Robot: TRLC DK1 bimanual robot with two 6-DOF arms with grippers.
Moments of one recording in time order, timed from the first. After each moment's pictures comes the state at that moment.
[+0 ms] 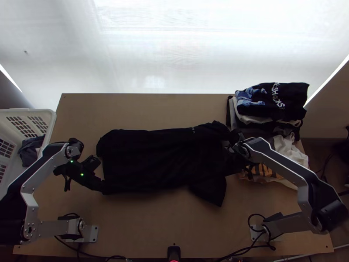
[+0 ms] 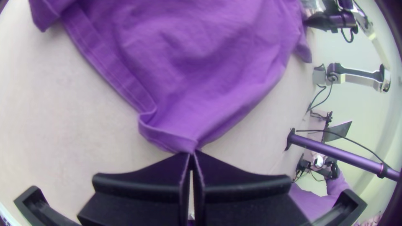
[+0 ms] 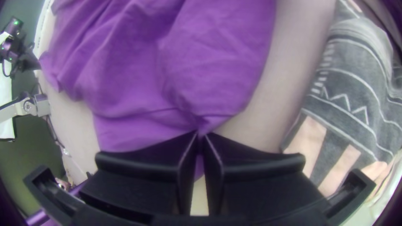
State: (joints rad) left arm 0.11 1.43 0.84 -1.22 0.43 0.62; right arm 0.40 1.55 0.93 -0.86 -0.27 0.07
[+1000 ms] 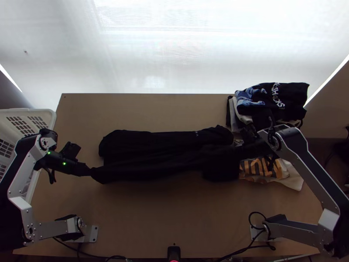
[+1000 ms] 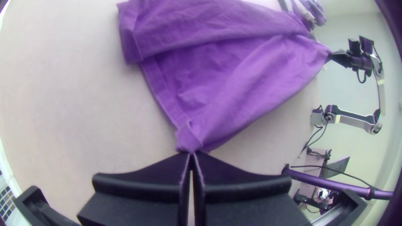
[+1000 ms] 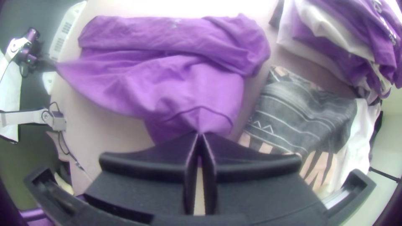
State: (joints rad) left arm 0.32 1.39 1.01 -1.27 0.47 0.62; right arm 0.29 1.34 1.18 -1.06 -0.25 -0.01
